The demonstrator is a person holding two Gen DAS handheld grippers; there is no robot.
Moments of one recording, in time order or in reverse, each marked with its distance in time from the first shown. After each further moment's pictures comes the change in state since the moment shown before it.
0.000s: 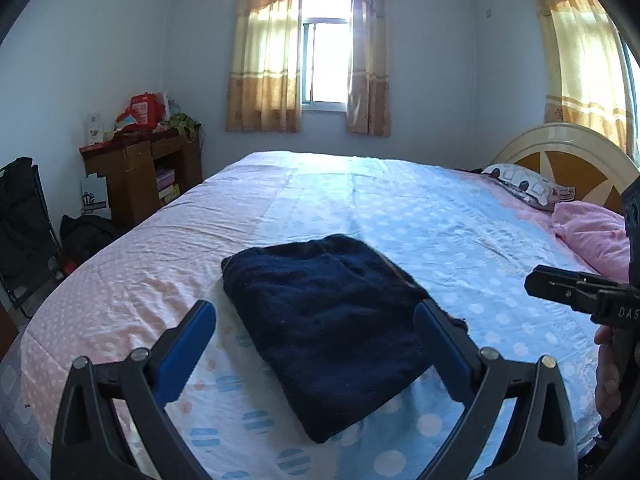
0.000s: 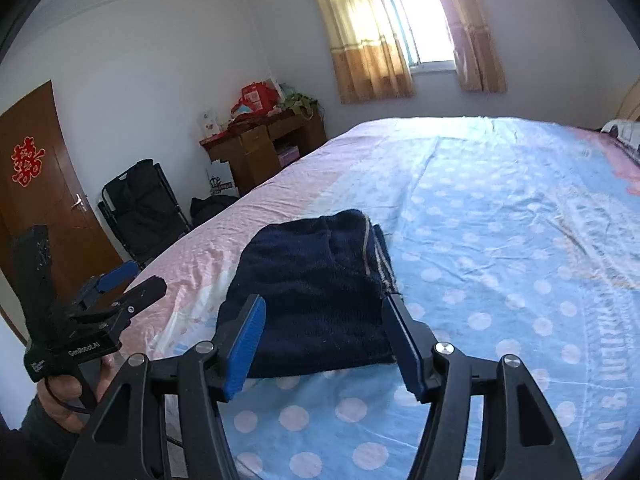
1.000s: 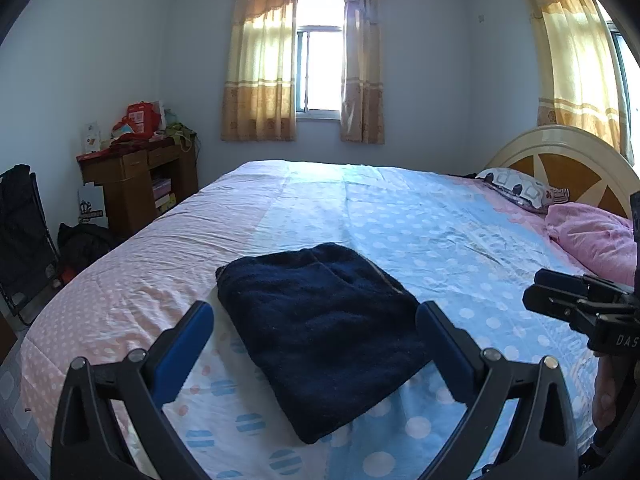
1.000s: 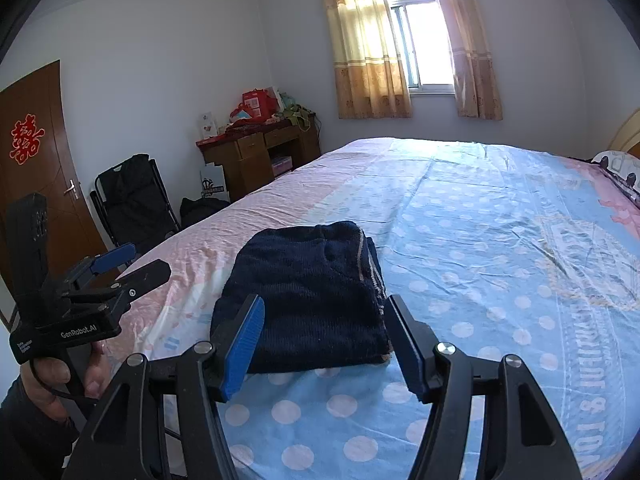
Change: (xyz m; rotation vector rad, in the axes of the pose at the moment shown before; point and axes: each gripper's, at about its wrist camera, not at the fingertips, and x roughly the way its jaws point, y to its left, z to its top) left arm -0.008 -0.012 0.001 0.009 -0.027 -0.007; right arm -0.020 0.018 -0.010 -0.076 -0.049 -0.055
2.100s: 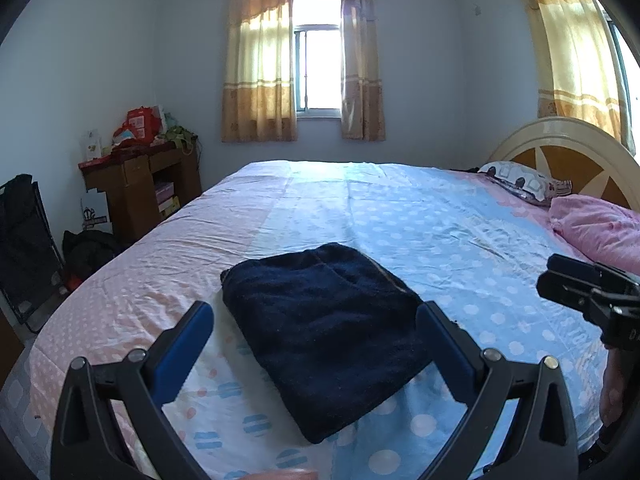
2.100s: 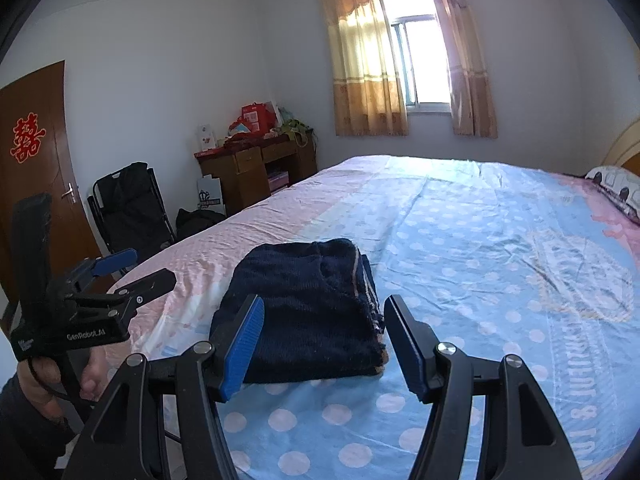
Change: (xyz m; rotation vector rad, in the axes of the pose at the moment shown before) left arm -0.002 0.000 0.003 0.021 0.005 0.022; right arm -0.016 0.011 -0.002 -0.028 -0.067 -0.033
